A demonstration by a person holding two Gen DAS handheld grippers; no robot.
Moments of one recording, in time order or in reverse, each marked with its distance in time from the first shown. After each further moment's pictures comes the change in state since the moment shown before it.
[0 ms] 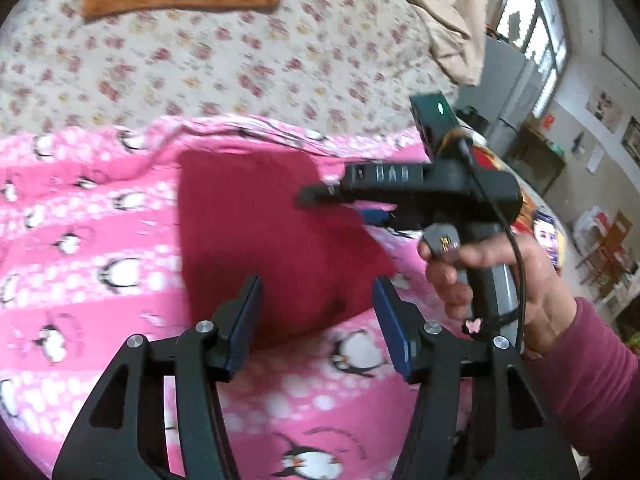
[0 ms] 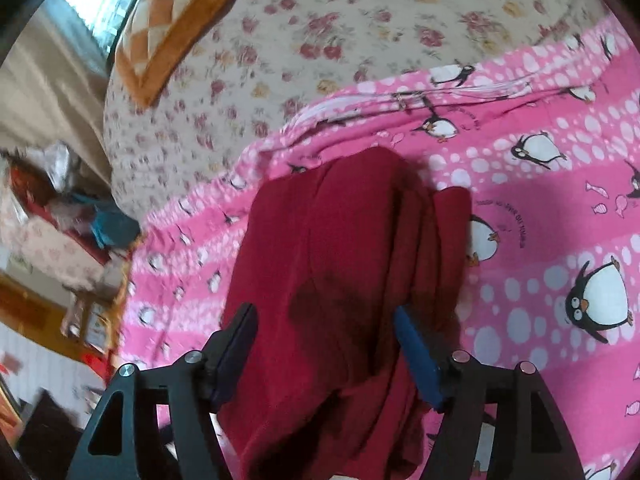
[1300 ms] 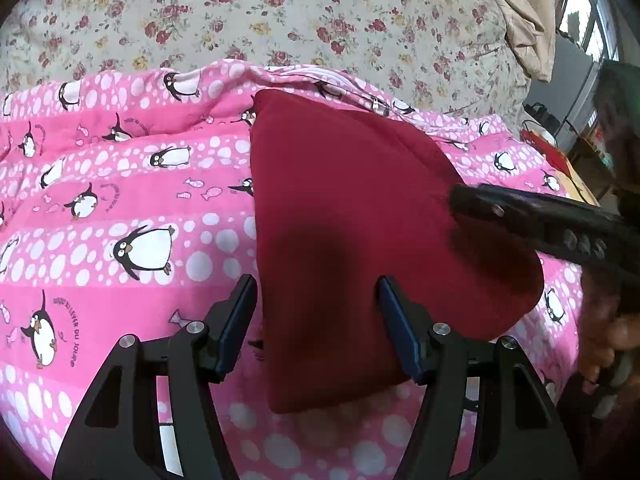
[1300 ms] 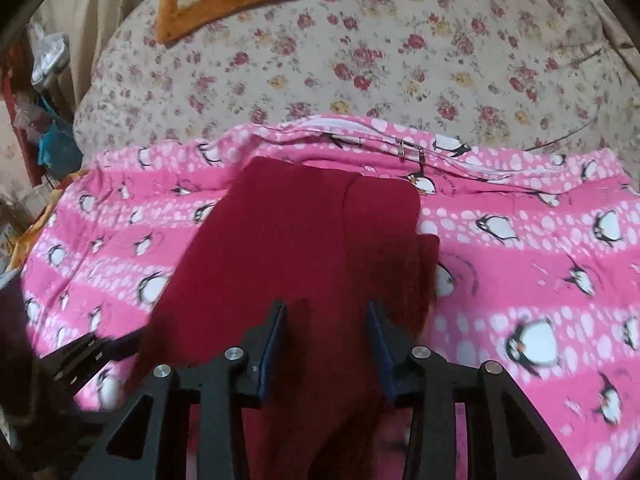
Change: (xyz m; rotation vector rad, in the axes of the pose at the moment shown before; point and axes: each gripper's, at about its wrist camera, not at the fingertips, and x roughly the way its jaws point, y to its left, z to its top) left arm 0.074 0.050 -0.015 -0.089 0.068 0.150; right arm -0.002 0.046 -0.034 -0.336 -0.130 -0.356
